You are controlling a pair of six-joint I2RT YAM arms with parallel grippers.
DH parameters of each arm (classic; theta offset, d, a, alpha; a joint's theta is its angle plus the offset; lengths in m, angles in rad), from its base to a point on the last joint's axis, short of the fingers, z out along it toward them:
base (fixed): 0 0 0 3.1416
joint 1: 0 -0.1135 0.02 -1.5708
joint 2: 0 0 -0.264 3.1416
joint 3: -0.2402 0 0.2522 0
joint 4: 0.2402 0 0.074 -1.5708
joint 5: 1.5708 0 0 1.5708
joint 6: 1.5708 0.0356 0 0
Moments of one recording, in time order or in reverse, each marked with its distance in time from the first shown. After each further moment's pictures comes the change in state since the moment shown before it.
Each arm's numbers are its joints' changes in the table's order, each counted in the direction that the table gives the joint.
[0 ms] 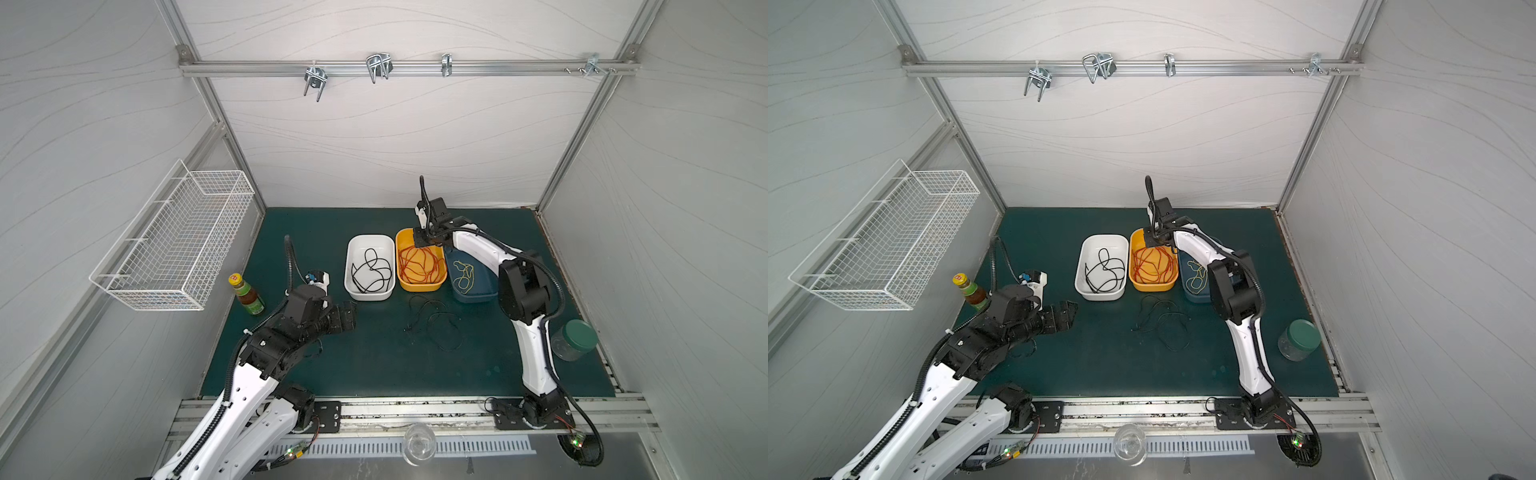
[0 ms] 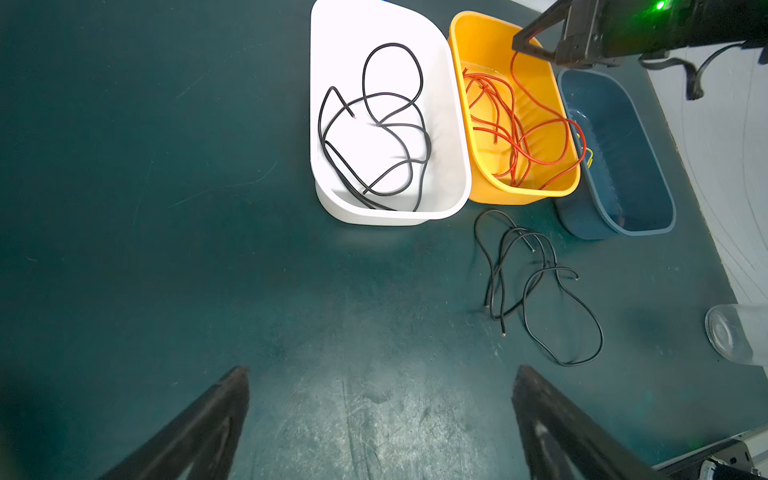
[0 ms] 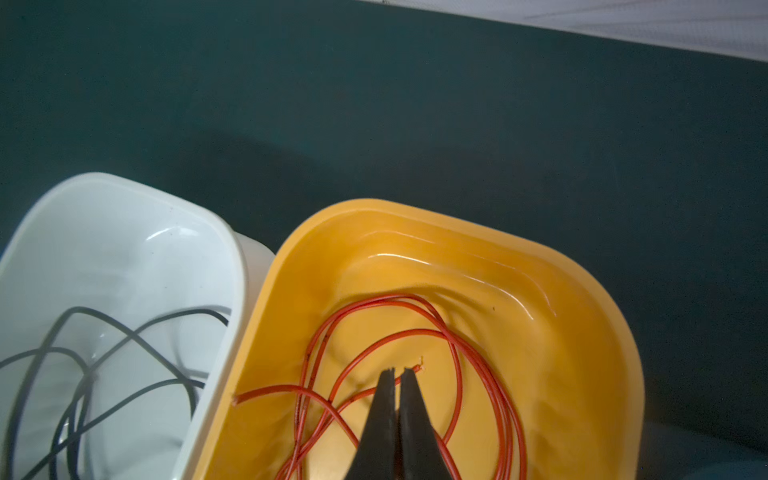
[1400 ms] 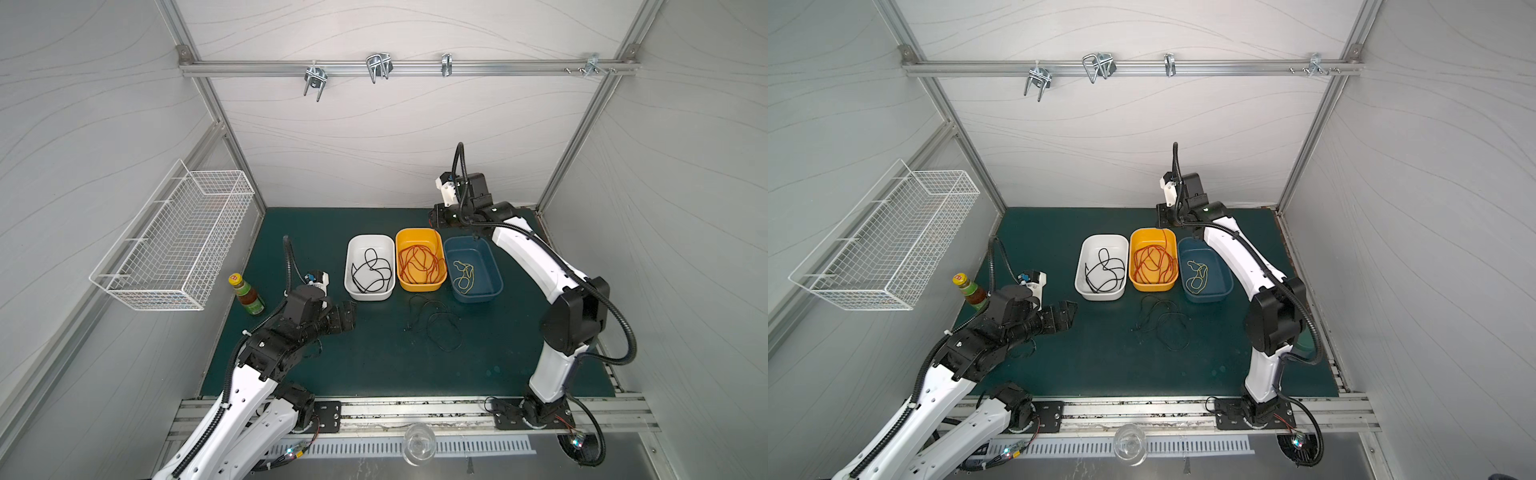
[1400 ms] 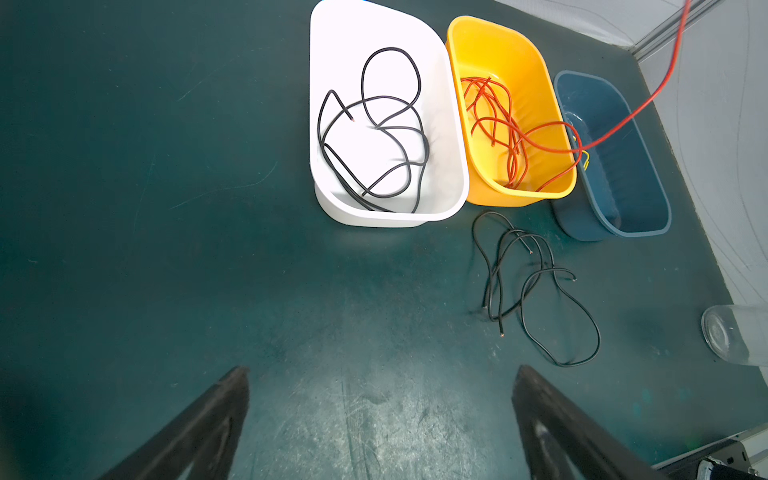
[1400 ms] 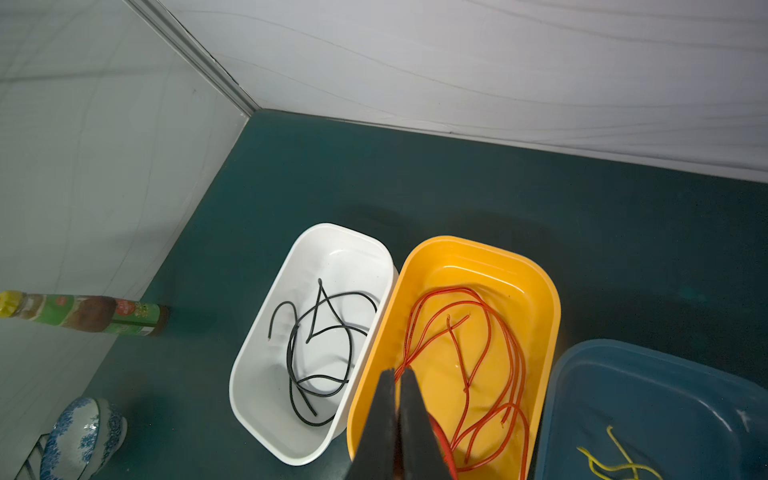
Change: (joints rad) left arm 0.000 0.013 0.000 0.000 0.000 -0.001; right arm 0.050 0.378 0.078 0.088 -0.184 0.055
